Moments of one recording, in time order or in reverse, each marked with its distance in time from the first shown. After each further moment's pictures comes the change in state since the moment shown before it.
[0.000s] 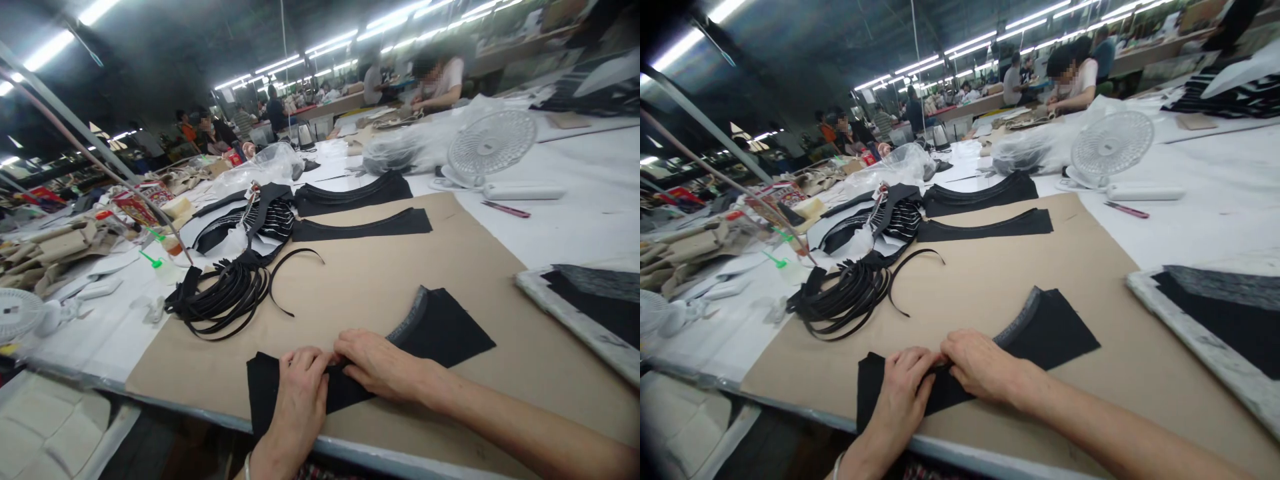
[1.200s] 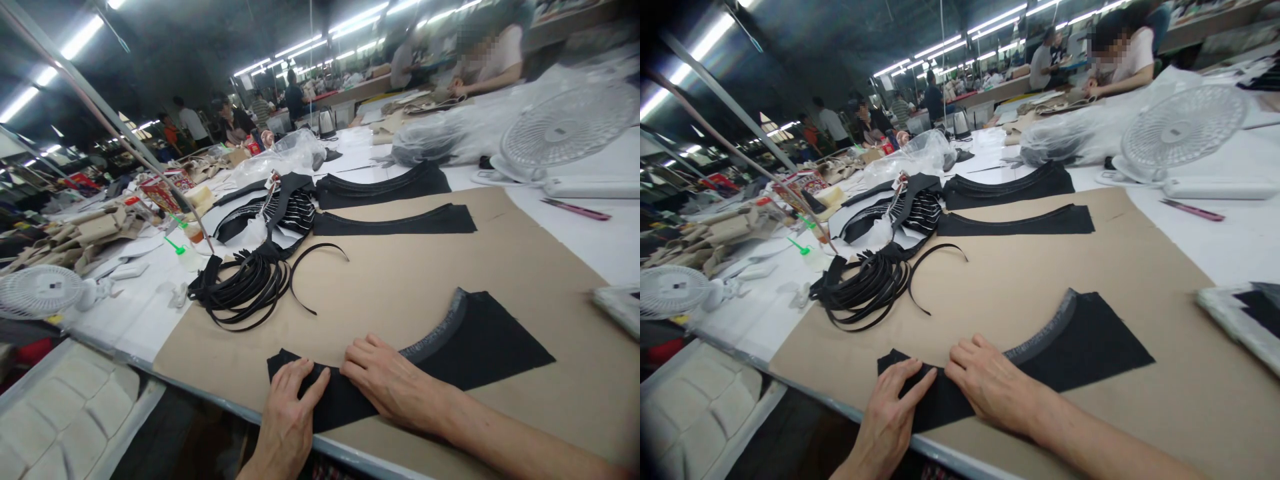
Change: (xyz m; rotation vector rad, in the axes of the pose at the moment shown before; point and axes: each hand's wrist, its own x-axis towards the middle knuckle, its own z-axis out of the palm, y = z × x) left_hand -0.047 -0.056 -0.009 0.259 0.125 0.195; right_hand 0.020 -0.013 0.022 -0.228 0.043 -0.235
